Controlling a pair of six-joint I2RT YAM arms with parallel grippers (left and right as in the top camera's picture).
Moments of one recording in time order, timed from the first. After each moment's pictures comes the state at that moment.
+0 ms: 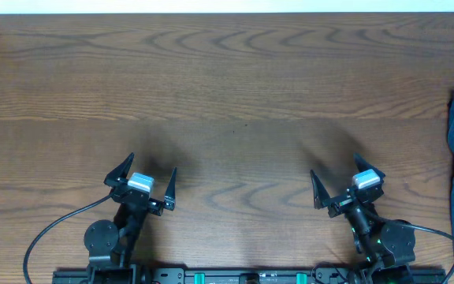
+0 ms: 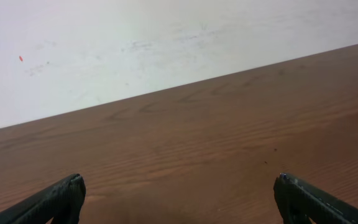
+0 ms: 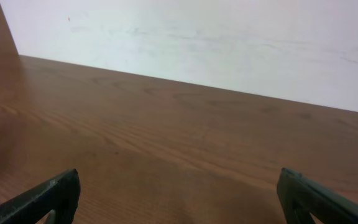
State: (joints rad) left arm 0.02 0.01 0.02 -0.09 0.35 0.13; right arm 0.19 0.01 0.01 -0.06 -0.18 0.00
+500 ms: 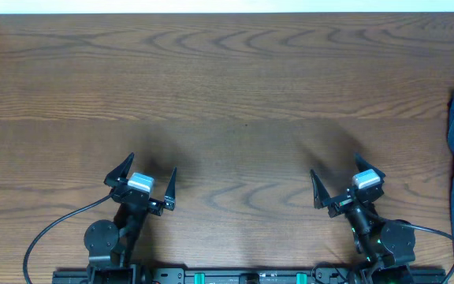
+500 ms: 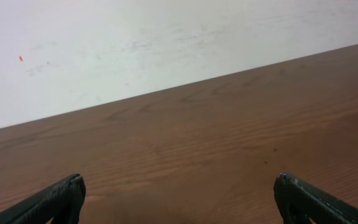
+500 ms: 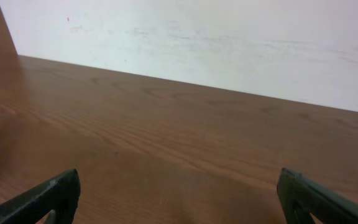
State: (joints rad) left arm 0.02 0.01 0.02 -0.09 0.35 0.13; right arm 0.19 0.01 0.01 -0.06 -0.18 0.00
